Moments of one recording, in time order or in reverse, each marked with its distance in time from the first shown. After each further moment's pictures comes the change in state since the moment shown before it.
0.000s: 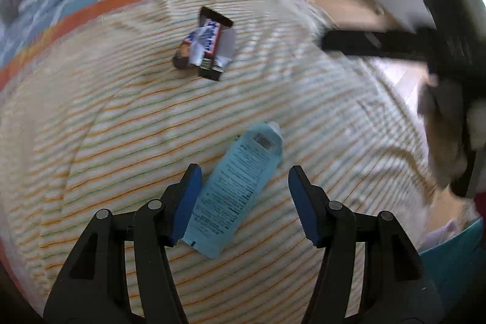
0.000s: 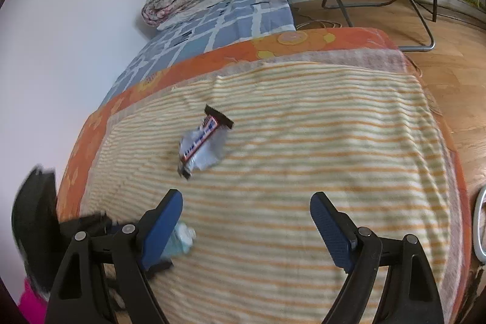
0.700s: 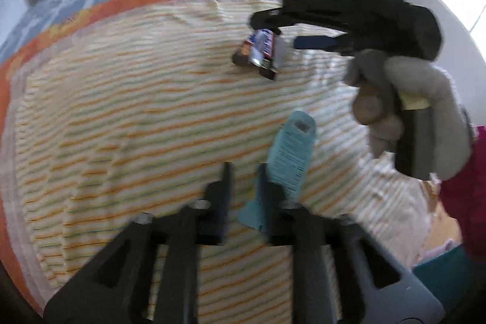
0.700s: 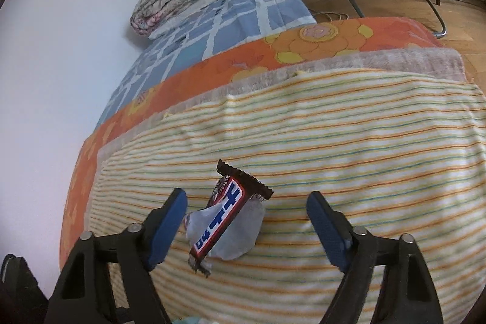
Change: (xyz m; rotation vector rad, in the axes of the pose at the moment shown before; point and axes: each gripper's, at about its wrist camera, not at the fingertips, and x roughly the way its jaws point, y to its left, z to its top) left arm -0.027 0.043 -0.016 -0.130 -0.038 -0.006; right arm 0.090 0.021 0.044 0.066 -0.006 -0.007
